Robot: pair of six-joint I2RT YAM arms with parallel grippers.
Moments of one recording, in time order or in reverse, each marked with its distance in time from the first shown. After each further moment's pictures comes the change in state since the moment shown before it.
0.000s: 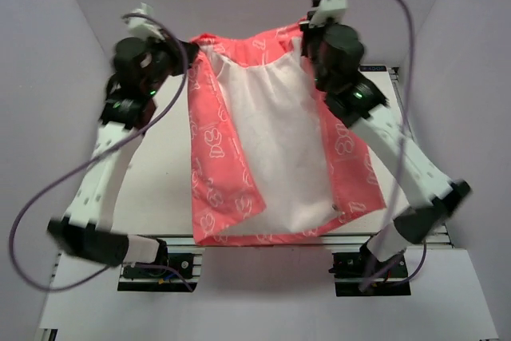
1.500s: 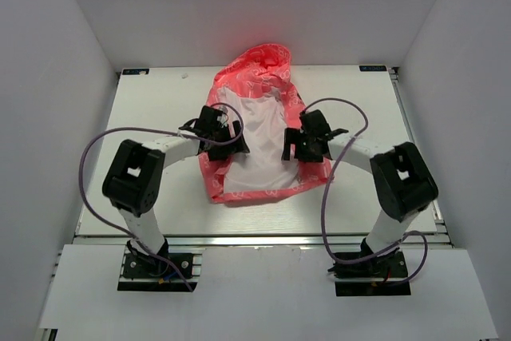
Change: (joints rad) left arm -0.187 0.438 -0.606 0.053 0.077 -0.062; right arm -0.191 0.173 -0.907 -0.113 -0.613 0.645
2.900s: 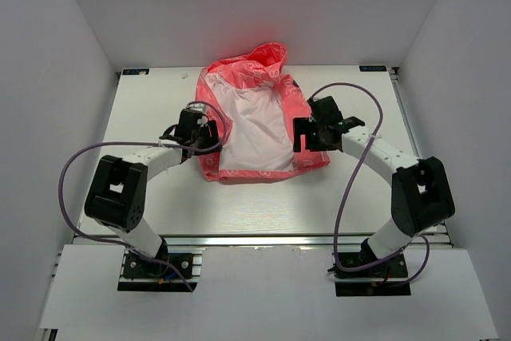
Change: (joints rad) left arm 0.116 -0.115 -0.099 0.100 -0.192 0.210; right arm -0.042 -0.100 0.169 -0.240 0.081 -0.157
